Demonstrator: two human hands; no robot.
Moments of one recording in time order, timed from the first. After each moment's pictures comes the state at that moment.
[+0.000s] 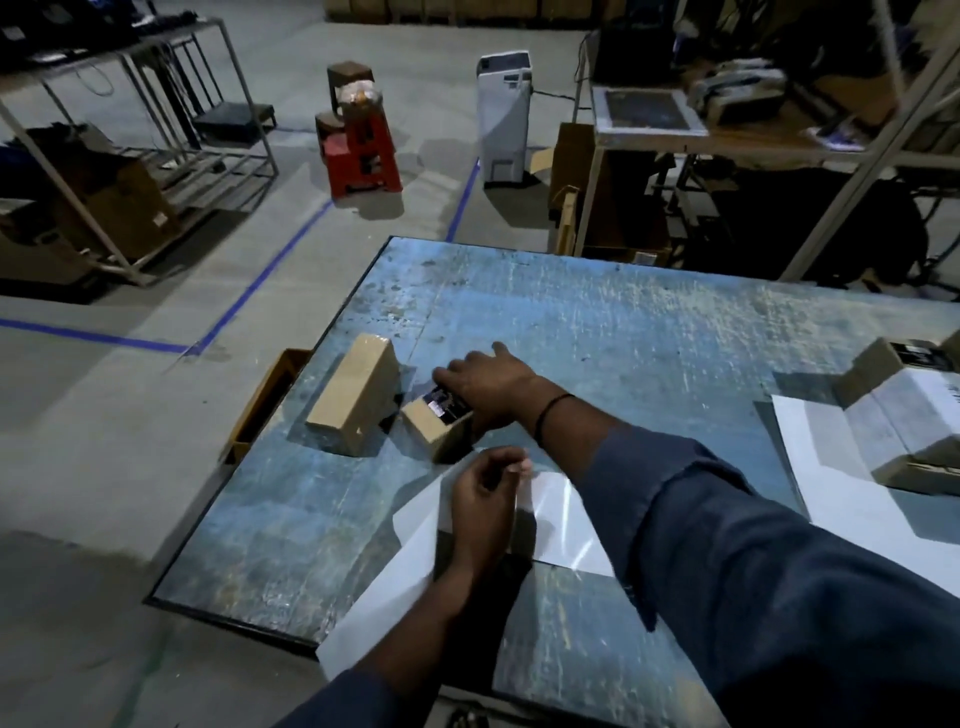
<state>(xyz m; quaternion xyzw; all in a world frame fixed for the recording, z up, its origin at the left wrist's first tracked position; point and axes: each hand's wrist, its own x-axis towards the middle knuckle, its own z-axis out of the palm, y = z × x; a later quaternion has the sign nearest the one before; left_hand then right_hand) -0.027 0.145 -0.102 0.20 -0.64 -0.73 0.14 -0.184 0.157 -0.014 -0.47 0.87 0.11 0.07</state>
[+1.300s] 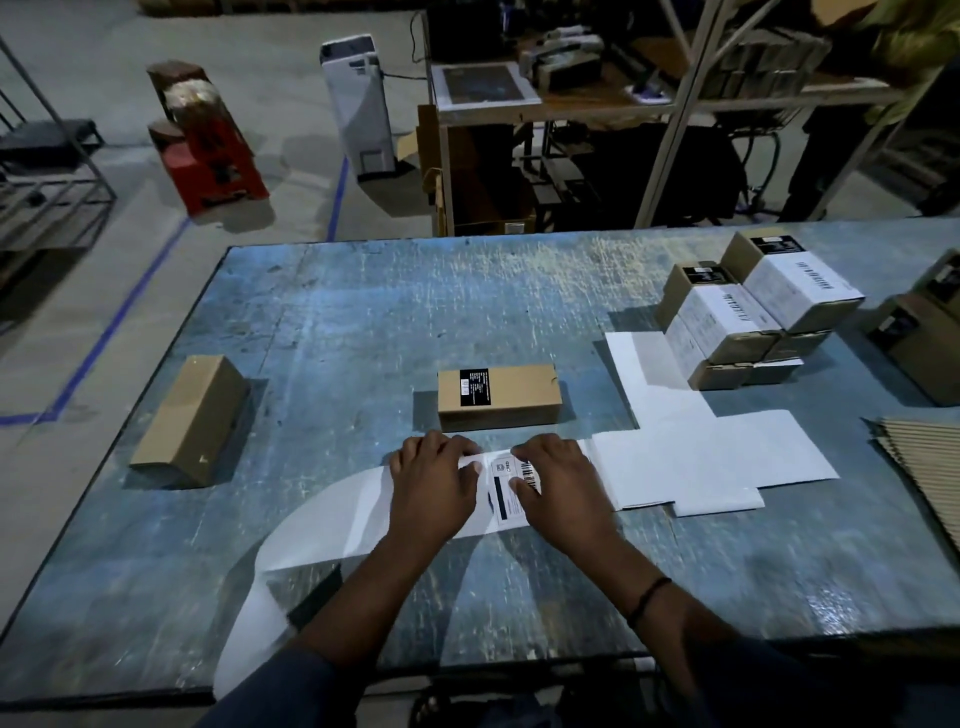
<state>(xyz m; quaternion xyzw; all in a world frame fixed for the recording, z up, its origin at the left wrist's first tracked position) -0.038 0.221 -0.098 -0.03 -0.97 -0.22 0.02 -0.023 0.408 -0.097 -0.08 0.97 -0.24 -0.05</state>
